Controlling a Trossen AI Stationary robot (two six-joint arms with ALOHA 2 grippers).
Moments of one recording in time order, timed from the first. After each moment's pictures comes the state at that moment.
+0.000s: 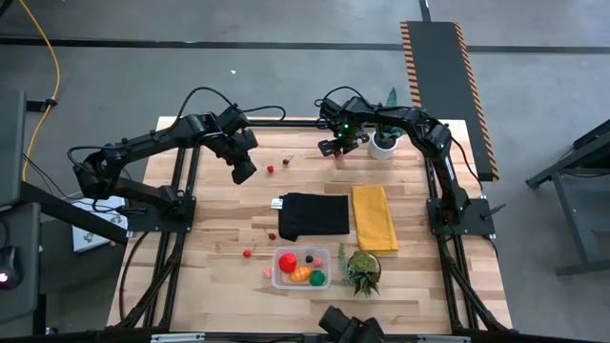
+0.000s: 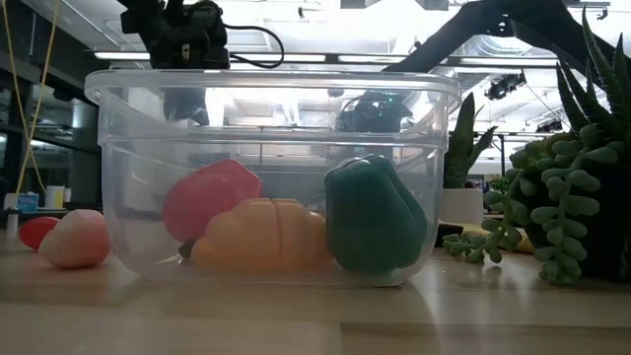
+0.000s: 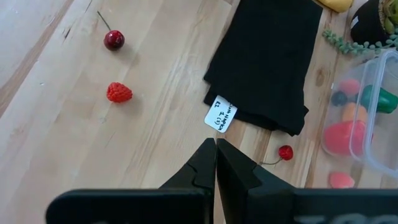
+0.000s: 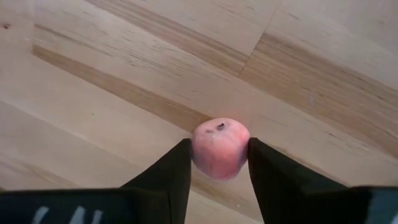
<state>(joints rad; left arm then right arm) 0.71 1.27 1.02 -0.89 0.39 0.06 -0.63 2.18 1.68 -1.01 -0.18 0.48</state>
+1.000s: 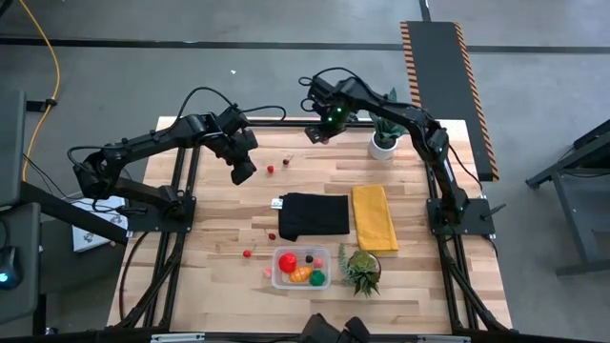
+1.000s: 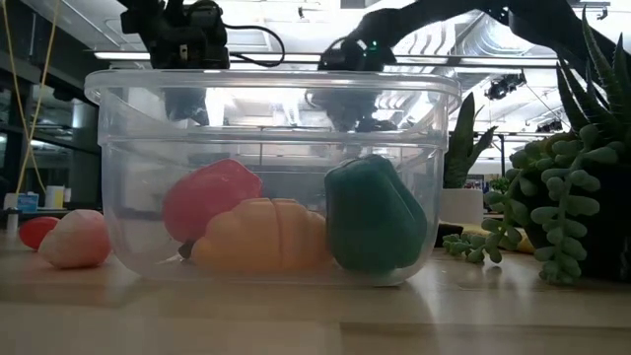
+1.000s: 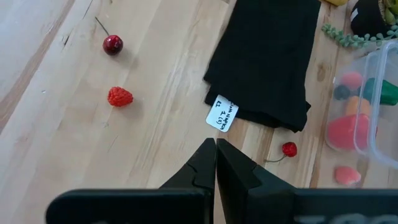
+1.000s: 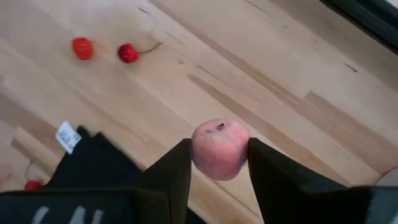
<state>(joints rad) 0.71 1.27 1.02 -0.89 0.39 0.10 -0.55 2.18 2.12 -1.27 -0.17 0.41</state>
